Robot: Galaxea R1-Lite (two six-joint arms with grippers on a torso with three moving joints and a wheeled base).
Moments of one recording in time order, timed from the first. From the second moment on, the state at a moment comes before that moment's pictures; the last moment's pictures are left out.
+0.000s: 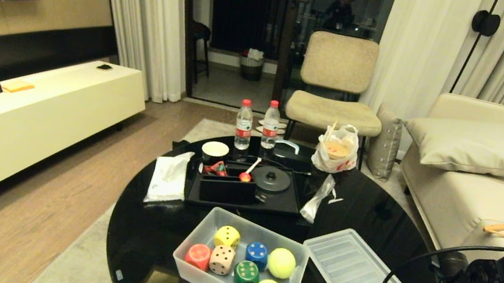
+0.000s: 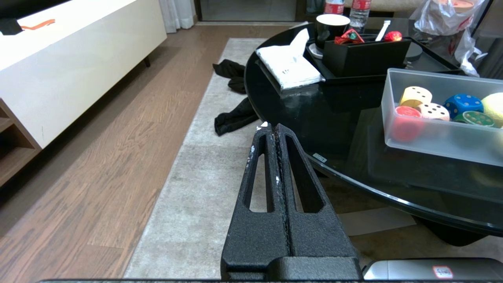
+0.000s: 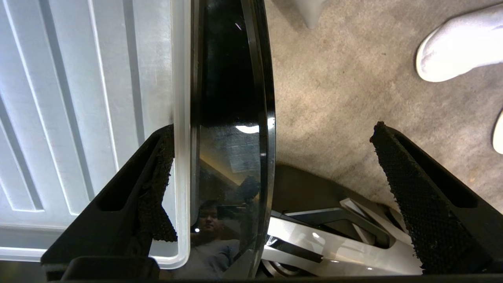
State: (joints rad) left arm -0.01 0.00 0.00 0.00 0.00 -0.01; right arm -0.22 2.13 -0.89 0.17 -0.13 0.74
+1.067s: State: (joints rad) left arm -0.01 0.00 0.00 0.00 0.00 -0.01; right arm -0.22 2.11 -0.89 0.18 -0.15 0.71
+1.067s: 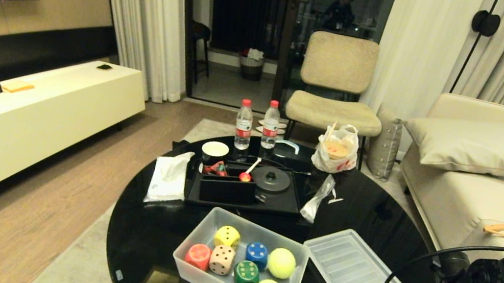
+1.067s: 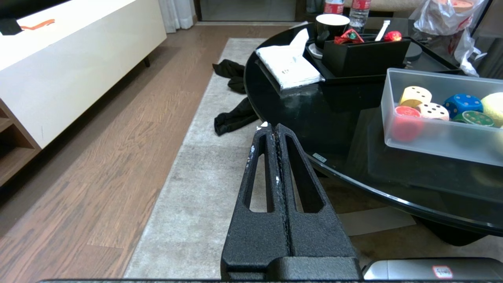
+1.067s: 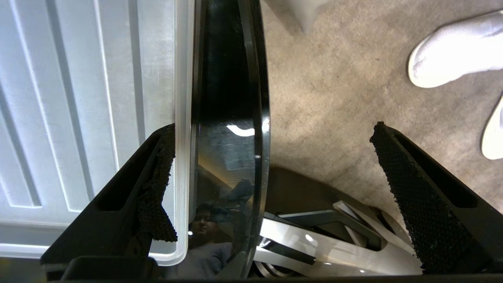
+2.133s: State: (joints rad) left arm -0.01 0.00 0.00 0.00 0.00 -0.01; right arm -0.22 2.12 -0.88 0.18 -0.18 0.71
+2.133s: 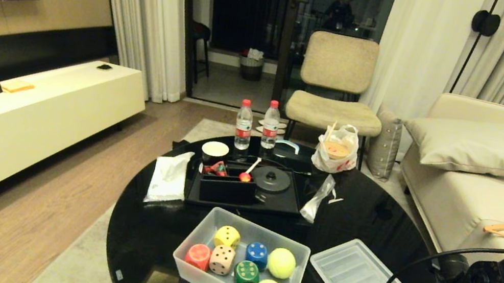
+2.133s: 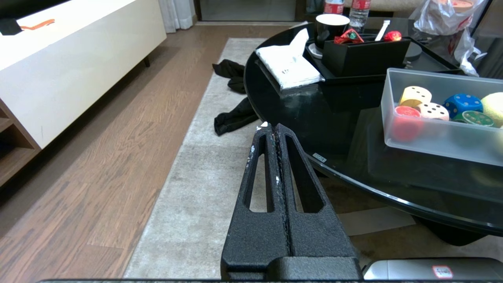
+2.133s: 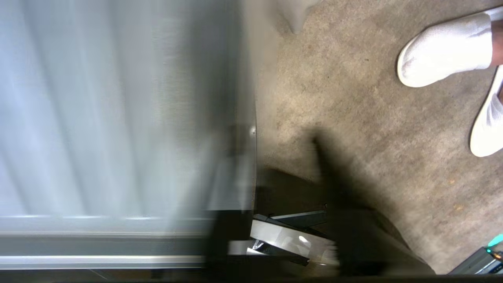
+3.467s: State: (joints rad) left arm -0.01 0.00 0.00 0.00 0.00 -0.01; right arm -0.22 2.06 -0.90 0.19 -0.16 0.71
